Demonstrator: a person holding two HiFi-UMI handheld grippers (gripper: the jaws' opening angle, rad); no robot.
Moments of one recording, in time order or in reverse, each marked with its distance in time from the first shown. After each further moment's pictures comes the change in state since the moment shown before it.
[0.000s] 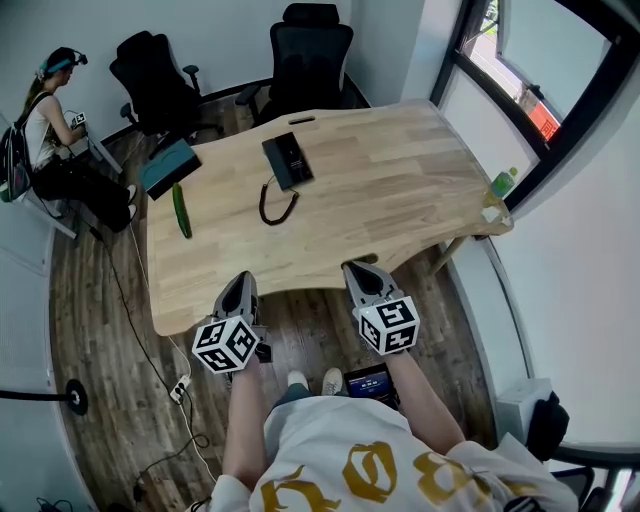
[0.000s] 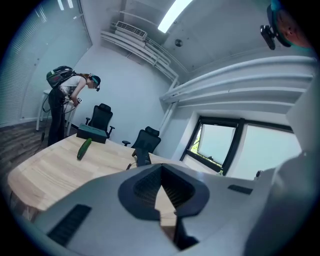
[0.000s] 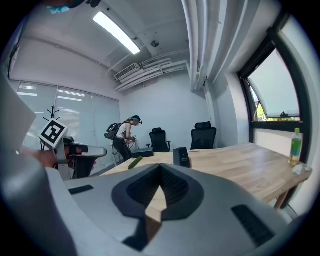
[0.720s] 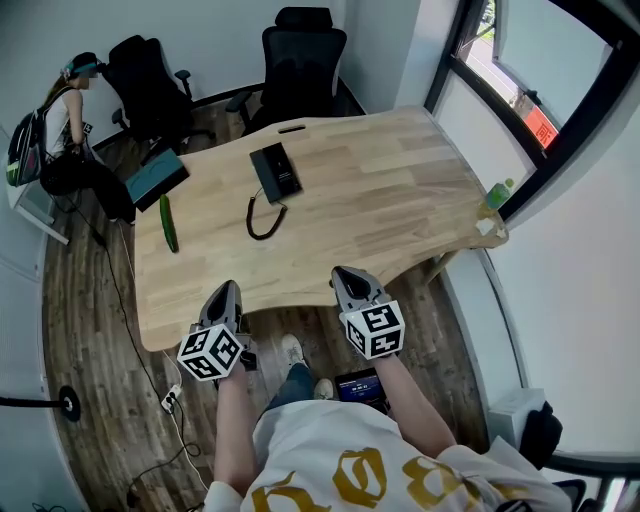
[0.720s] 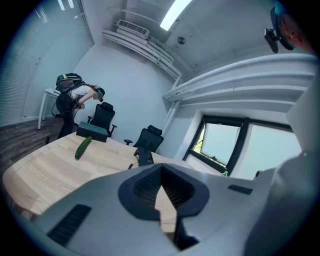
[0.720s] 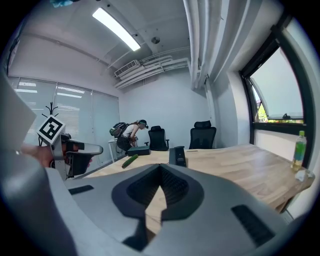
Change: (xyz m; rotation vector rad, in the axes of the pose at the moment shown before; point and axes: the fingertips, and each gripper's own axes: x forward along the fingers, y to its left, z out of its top) left arm 0.029 0.011 0.000 -0.015 0.014 0.020; right arm 0.029 -0.029 0.001 -0.032 0.025 -0.007
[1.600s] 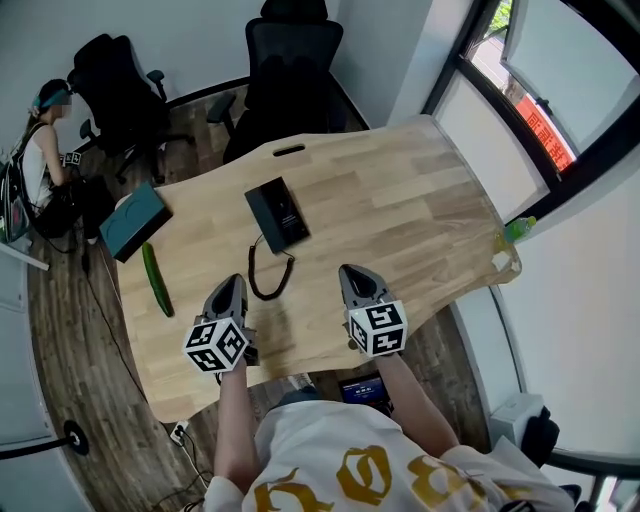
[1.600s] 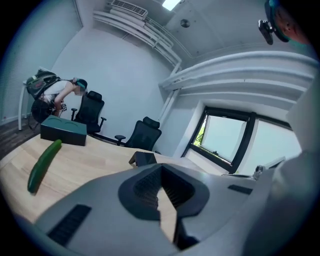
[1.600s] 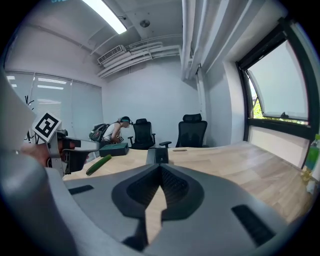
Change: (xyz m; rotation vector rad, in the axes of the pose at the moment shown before) left arm 0.196 0.064 0.044 0.033 0.105 -0.078; right arm 0.164 -0.090 0.027 0.035 0.089 -0.135
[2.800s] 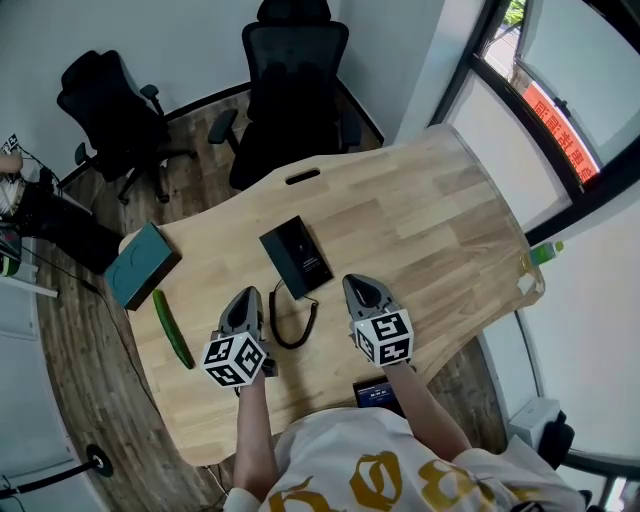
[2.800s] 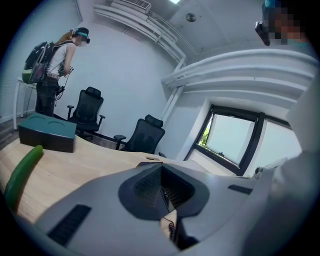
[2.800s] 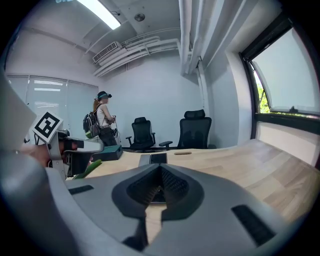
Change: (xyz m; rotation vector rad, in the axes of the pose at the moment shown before) left arm 0.090 0.045 0.029 -0.016 0.024 0.006; right arm 0.105 -0.012 0.022 0.024 0.022 0.019
